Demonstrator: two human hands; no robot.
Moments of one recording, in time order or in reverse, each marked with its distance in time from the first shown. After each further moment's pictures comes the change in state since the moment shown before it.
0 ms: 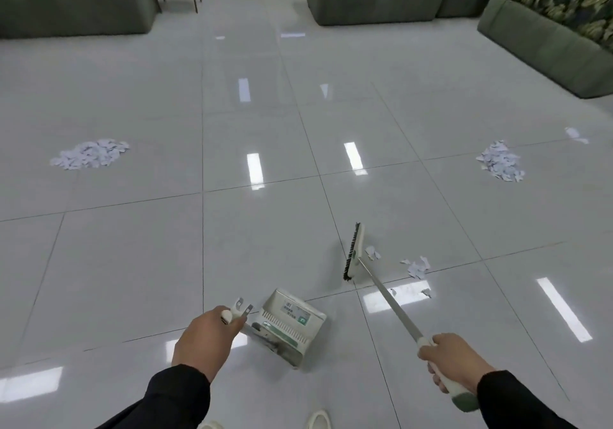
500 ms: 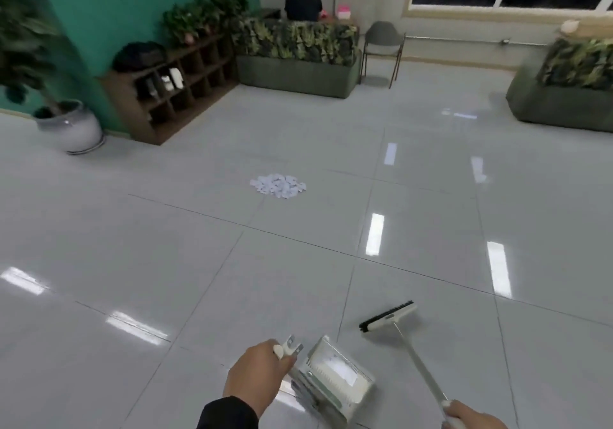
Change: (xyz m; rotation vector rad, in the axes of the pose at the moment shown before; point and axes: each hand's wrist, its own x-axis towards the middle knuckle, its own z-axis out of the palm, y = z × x) left_hand 0.140 -0.247 -0.241 -0.196 0.133 -0.272; right_hand -0.018 -0.317 0.364 0.215 -0.194 -0.171
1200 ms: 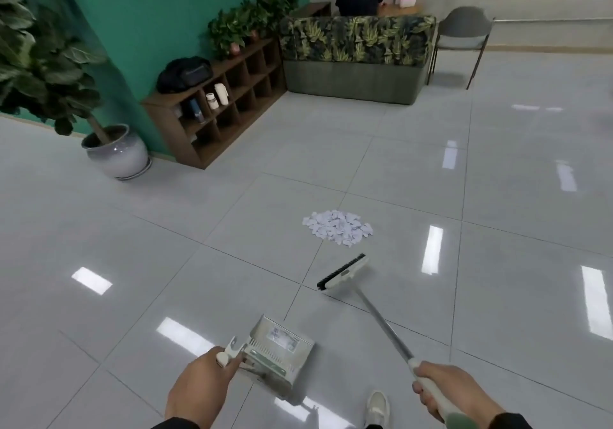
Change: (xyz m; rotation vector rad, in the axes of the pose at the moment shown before) left_hand 0.443 -0.084 -0.317 -0.040 0.249 -0.299; right_hand 0.203 -0.382 0.468 -0.290 -0.276 0.077
